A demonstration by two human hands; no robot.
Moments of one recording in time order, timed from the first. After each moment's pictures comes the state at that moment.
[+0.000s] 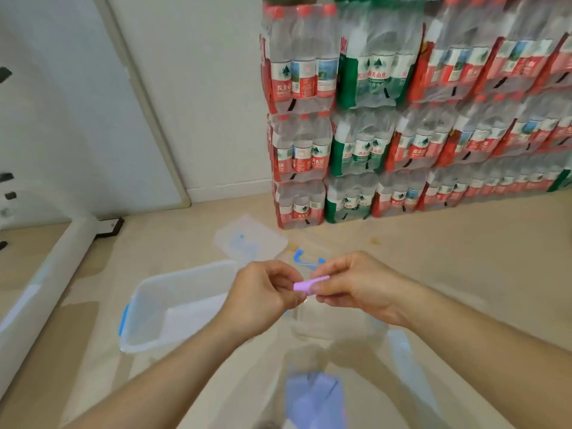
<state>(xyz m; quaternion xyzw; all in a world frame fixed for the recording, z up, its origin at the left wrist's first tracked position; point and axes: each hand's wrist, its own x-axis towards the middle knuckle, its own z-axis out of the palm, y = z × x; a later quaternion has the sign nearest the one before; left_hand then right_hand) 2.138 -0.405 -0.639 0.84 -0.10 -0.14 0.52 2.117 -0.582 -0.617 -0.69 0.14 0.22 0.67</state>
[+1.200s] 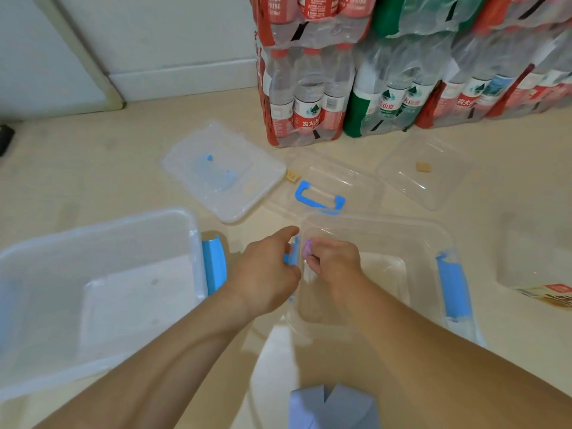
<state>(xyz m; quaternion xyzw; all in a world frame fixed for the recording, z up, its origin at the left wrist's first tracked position) 2.287 -0.431 -0.855 0.91 -0.09 -0.25 0.31 2.287 -0.556 -0.941 -0.55 0.43 0.06 0.71</state>
